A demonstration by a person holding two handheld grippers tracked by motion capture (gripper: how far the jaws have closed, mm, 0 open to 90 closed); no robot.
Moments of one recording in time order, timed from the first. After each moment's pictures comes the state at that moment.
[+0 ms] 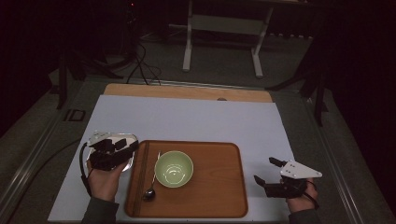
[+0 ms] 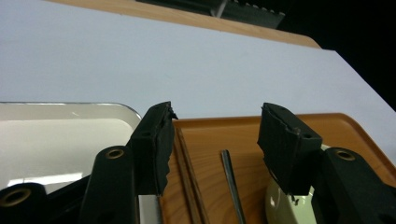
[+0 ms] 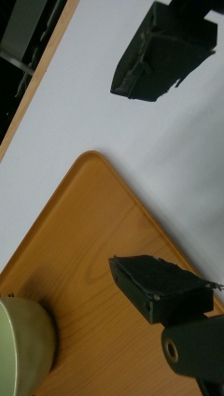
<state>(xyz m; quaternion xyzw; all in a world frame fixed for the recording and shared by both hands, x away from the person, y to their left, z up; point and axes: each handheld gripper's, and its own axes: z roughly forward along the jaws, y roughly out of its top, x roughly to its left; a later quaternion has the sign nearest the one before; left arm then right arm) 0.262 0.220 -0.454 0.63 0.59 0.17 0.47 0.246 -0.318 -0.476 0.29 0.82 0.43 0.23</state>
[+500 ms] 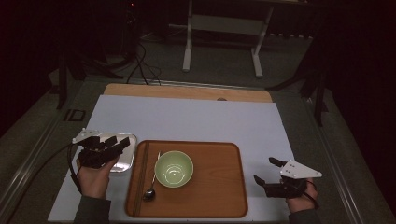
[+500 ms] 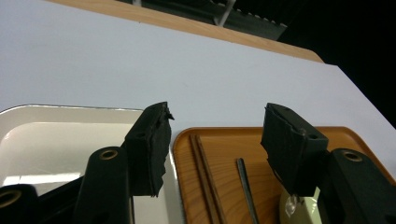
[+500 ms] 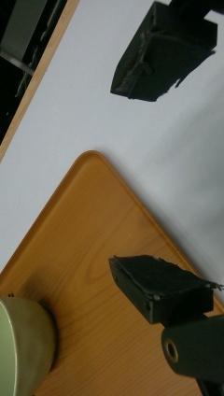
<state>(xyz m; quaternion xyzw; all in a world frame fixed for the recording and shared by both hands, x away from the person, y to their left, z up) 0.265 0.248 -0.454 0.61 0.61 0.17 0.47 0.246 -0.318 -0.476 0.29 0.82 0.43 0.23</state>
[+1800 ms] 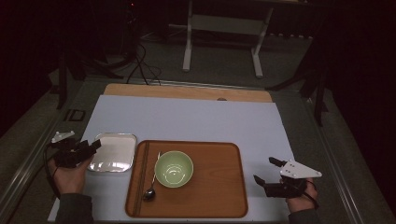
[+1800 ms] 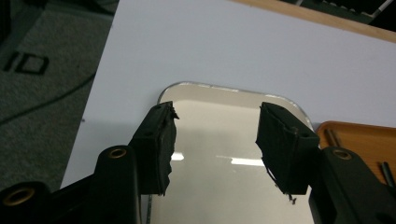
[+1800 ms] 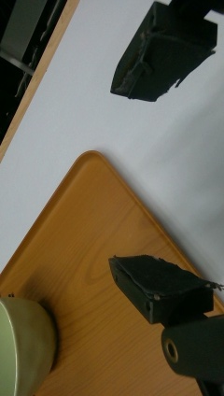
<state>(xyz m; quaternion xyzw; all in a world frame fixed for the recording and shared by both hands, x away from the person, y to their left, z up) 0.277 0.324 -0.498 0.59 0.68 0.22 0.38 0.247 -0.318 -0.476 0.29 0.82 0.43 0.23</state>
